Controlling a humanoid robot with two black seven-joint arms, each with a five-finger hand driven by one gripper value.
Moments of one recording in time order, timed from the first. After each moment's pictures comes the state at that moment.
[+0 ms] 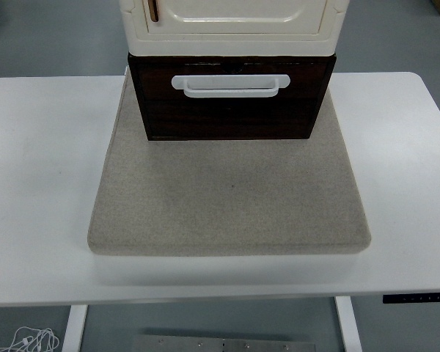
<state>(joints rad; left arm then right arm) -1.41 0.51 -0.71 -0.44 -0.33 -0.28 -0.10 -0.01 0.00 0.13 0.15 -0.02 0.07 -0.09</state>
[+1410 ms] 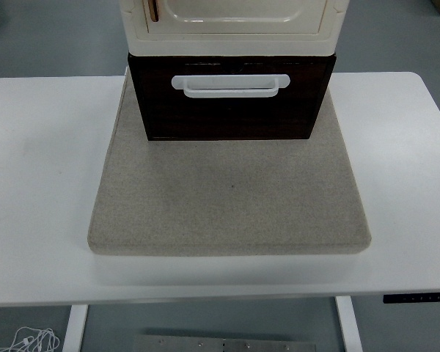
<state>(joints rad) -1.95 0.67 0.07 -1.38 0.09 -0.26 -0.08 -0.01 0.00 0.13 0.15 -0.02 0.07 -0.09</state>
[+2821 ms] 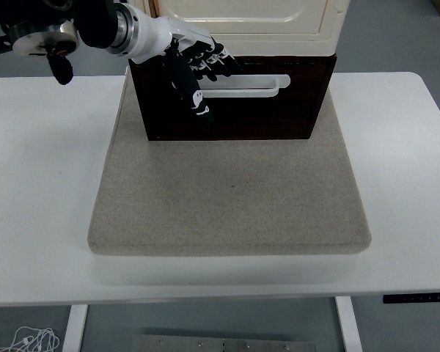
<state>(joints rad) -1.94 0.59 0.37 -1.46 0.16 -0.14 0.35 -0.01 0.00 0.13 0.15 -0.02 0.07 -0.09</state>
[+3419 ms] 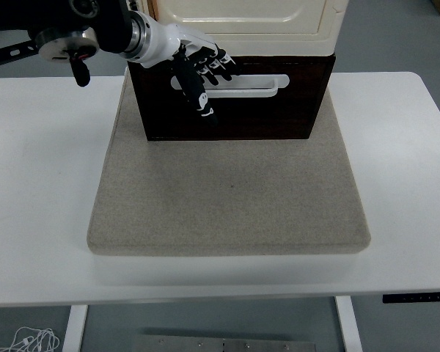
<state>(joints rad) -1.90 0.52 0.37 -1.37 0.16 -0.15 0.35 -0.01 0.00 0.13 0.15 -0.02 0.07 -0.09</state>
